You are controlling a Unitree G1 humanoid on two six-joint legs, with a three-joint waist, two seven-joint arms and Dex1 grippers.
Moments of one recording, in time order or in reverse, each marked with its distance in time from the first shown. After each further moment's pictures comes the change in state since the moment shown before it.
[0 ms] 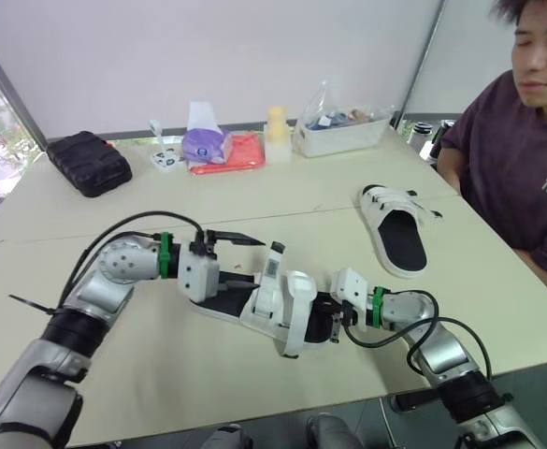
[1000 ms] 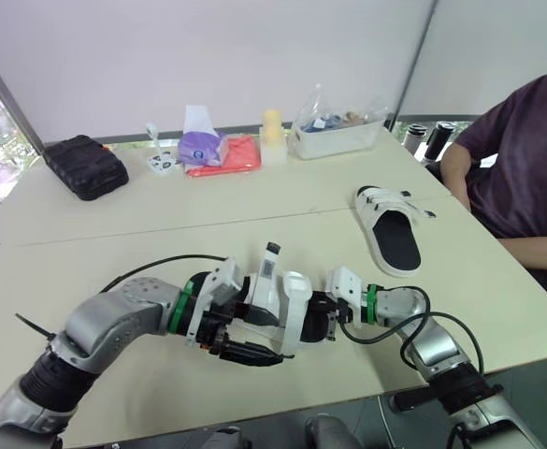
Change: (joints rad) left arm 0.157 -0.046 -0.026 -0.372 -0.392 1.175 -0.021; right arm -0.045 0.019 0.020 0.072 0.000 -0.035 0.025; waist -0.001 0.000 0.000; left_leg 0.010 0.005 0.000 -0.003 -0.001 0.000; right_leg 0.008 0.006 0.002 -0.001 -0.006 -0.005
